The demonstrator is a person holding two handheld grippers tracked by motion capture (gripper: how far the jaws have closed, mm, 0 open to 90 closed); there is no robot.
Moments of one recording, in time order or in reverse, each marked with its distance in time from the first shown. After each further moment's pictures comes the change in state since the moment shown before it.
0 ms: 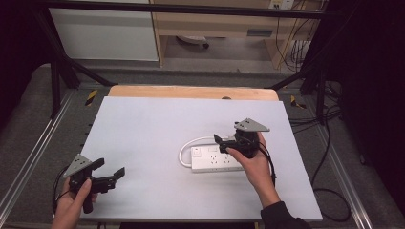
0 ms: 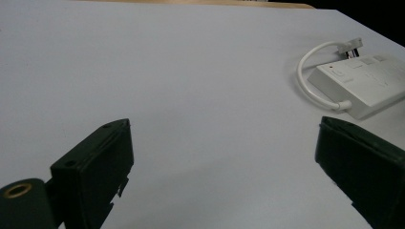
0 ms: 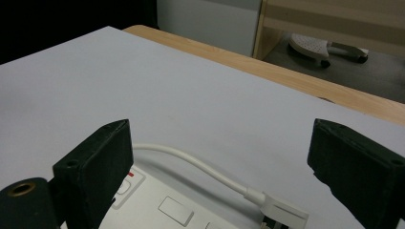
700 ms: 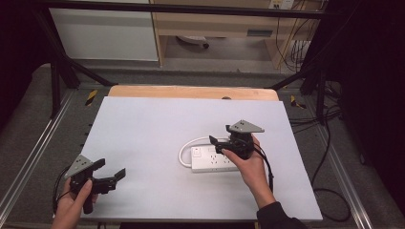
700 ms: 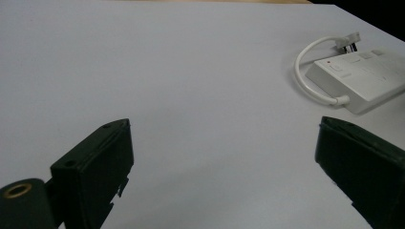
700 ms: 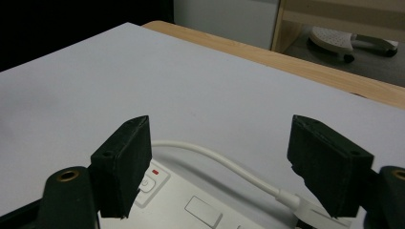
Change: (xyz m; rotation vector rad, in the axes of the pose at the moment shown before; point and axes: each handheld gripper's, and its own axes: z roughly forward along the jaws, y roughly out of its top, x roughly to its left) left arm -0.002 -0.001 0.001 0.008 -0.006 0.014; right arm 0.011 -0.003 0.009 0.010 0.069 0.016
